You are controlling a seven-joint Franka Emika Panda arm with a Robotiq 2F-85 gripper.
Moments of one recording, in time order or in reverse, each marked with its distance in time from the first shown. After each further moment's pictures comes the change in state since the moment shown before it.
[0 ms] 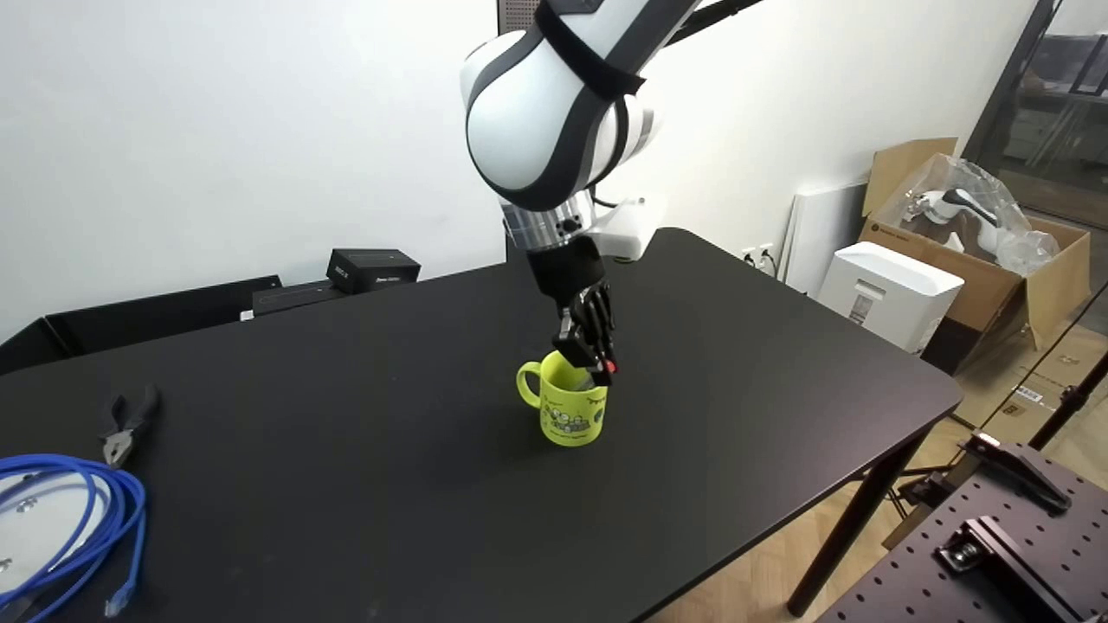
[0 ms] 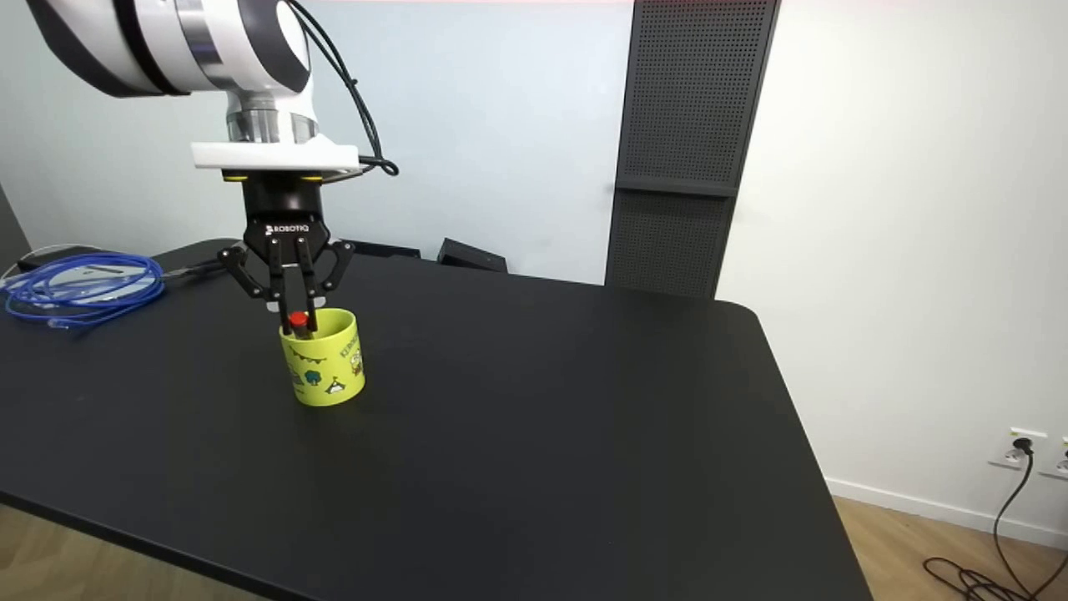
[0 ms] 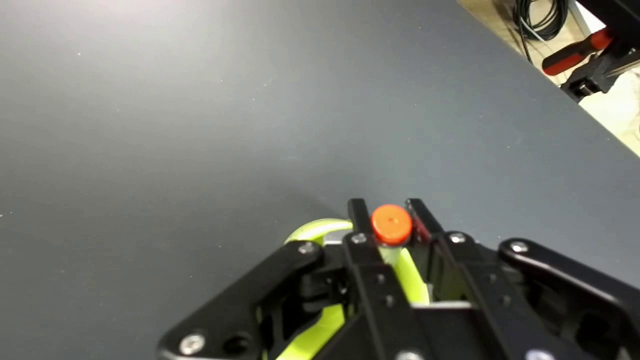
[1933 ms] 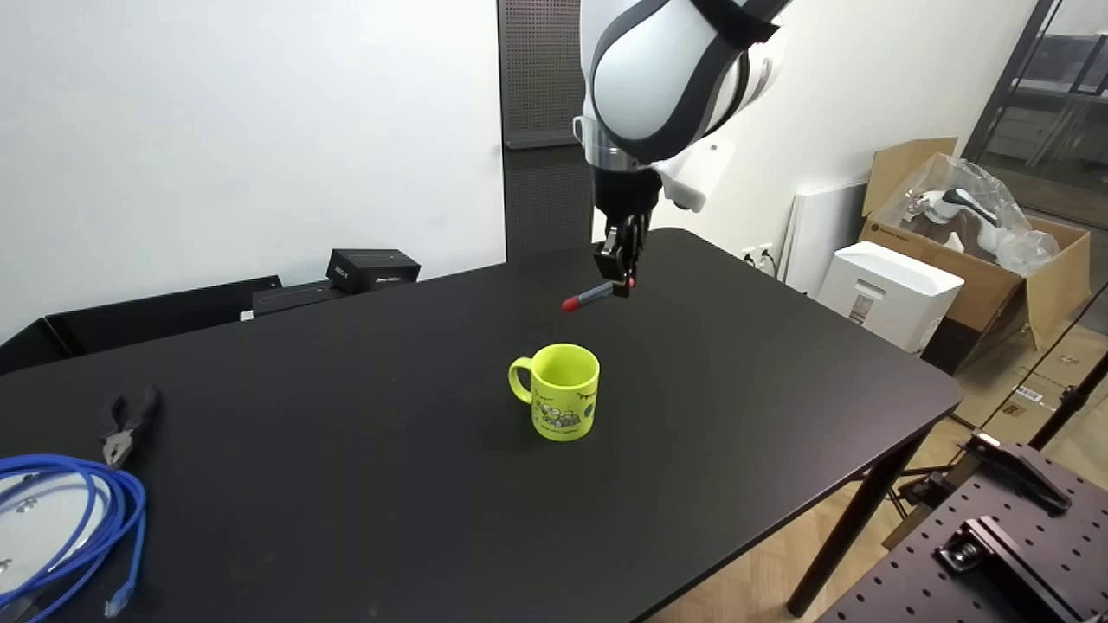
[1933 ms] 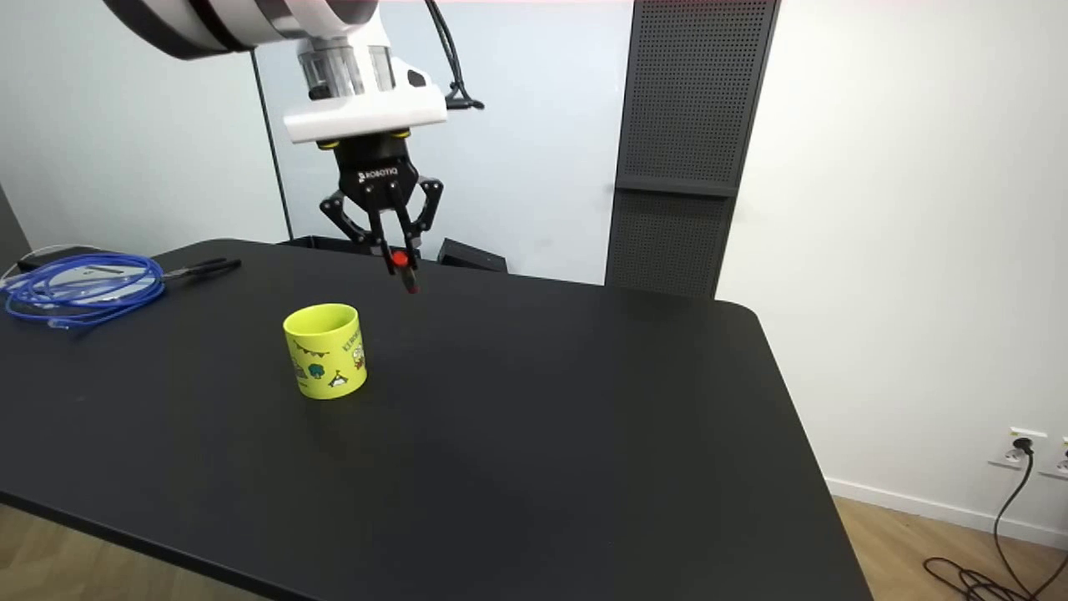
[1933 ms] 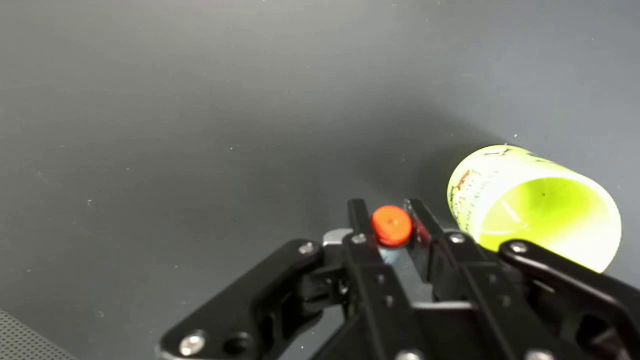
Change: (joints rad) arm -0.100 -0.184 -0.104 -0.154 -0.075 0.374 -0.008
